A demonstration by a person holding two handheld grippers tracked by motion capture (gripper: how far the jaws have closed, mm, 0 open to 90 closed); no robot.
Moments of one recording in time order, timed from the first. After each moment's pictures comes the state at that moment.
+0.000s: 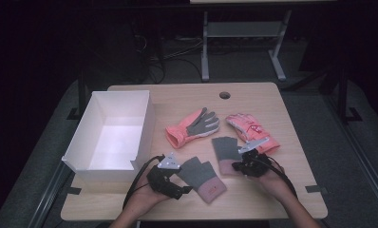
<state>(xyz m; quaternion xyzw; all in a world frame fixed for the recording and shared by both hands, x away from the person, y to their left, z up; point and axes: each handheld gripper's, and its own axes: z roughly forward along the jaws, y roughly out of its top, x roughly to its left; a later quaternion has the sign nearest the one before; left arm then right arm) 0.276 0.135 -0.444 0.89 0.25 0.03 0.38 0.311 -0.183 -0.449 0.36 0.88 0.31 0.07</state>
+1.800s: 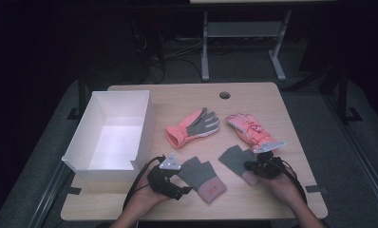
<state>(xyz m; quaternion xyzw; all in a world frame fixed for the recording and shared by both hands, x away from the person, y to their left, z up) 0.275 0.135 -0.444 0.90 0.25 0.03 0.36 0.305 -0.219 -0.459 0.43 0.84 0.32 0.10</state>
